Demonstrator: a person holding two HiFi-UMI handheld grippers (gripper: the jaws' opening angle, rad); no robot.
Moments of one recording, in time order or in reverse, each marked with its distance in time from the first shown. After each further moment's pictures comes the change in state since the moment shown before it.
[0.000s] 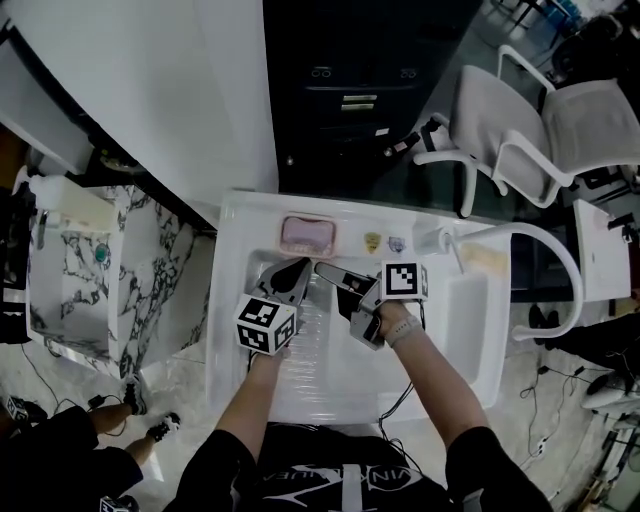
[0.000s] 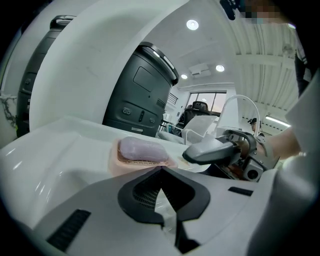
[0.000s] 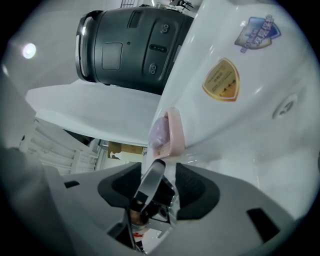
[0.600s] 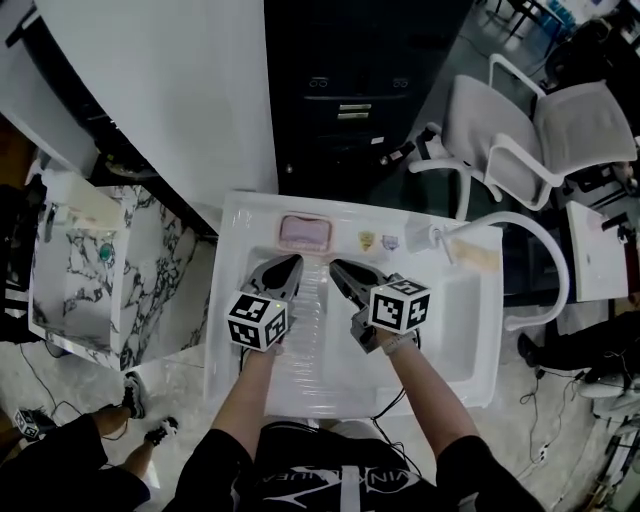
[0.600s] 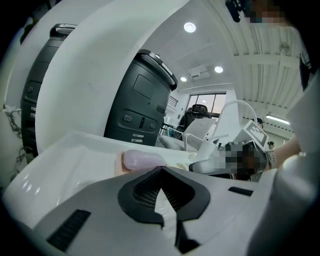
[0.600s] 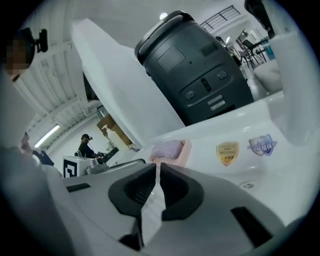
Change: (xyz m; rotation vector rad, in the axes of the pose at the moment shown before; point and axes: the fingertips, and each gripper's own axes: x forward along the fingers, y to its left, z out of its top) left arm -0.023 -0.005 0.021 0.022 -0.034 0.022; right arm -0.036 0.016 0.006 -0.655 -0.166 -0.201
